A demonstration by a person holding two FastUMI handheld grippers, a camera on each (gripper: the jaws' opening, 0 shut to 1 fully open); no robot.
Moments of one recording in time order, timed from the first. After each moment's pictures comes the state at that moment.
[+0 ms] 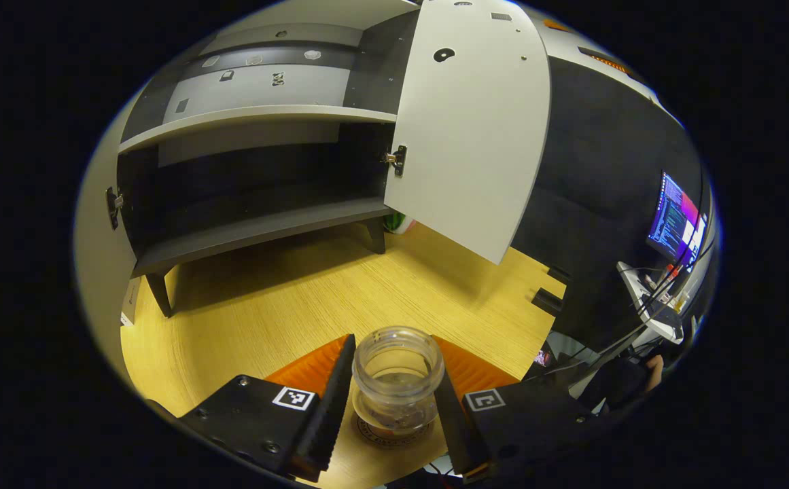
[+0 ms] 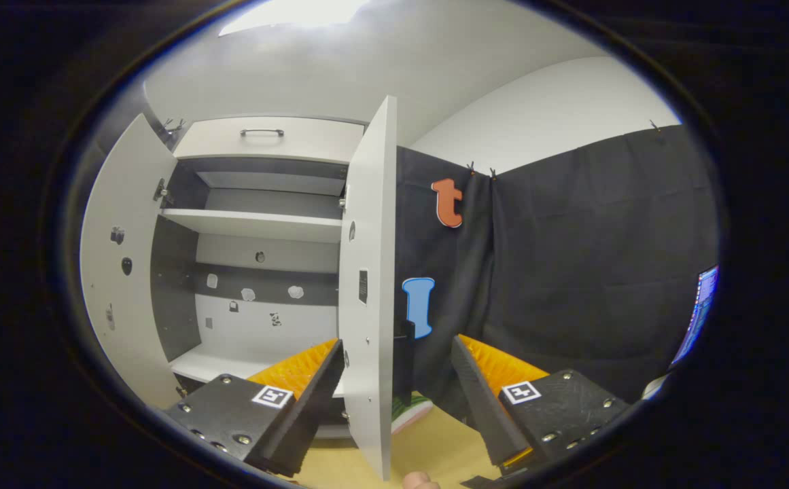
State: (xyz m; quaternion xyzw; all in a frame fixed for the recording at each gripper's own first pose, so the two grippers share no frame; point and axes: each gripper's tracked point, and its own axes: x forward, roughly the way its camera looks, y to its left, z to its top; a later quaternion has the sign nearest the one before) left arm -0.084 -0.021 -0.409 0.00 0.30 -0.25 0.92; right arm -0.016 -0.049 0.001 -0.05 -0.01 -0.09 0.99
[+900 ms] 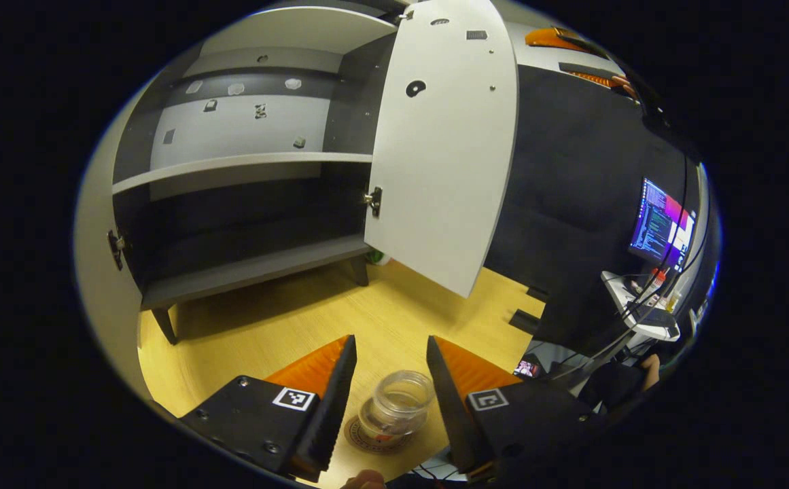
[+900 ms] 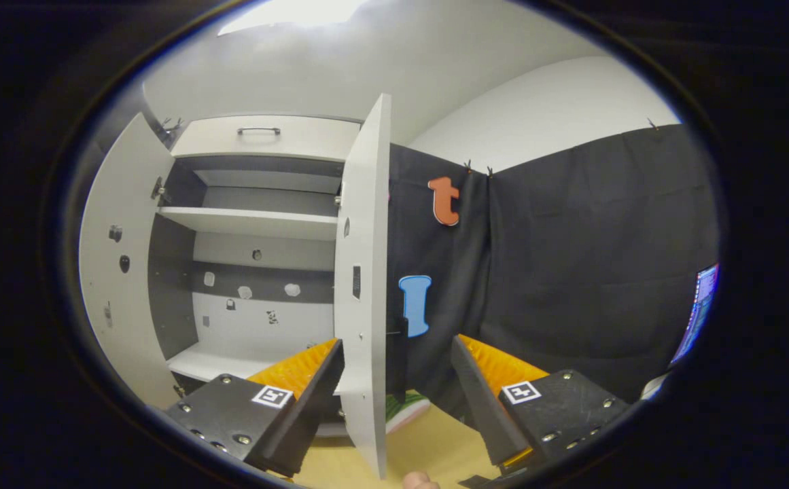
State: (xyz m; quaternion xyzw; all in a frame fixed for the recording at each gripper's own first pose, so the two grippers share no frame) left arm -0.086 -0.037 -0.341 0.00 0.23 -0.28 0.93; right arm -0.018 -0.058 -0.004 -0.05 0.00 -0.10 0.99
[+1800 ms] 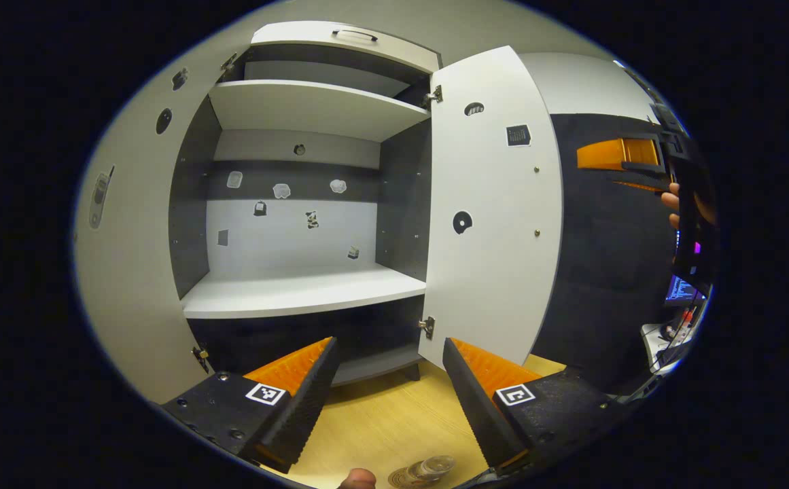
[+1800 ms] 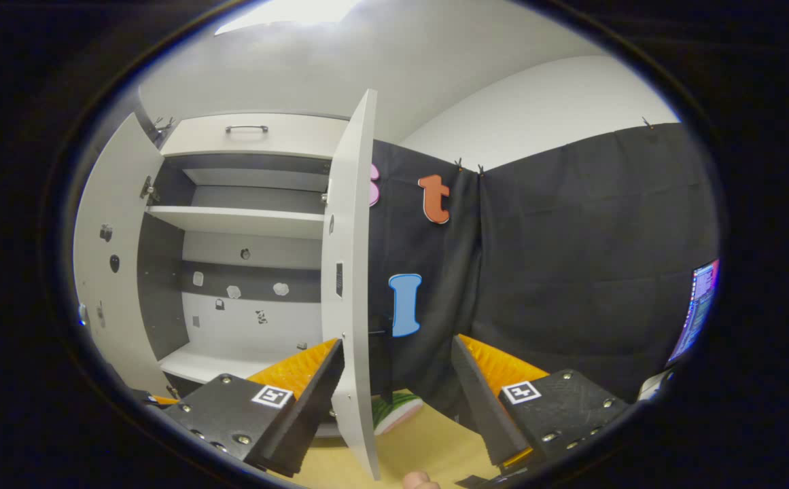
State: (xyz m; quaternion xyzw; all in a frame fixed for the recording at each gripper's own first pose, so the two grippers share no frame) left arm -0.025 0.004 -0.167 0.00 0.08 -0.17 0.98; right arm -0.015 -0.074 -0.007 -0.05 0.00 -0.12 0.99
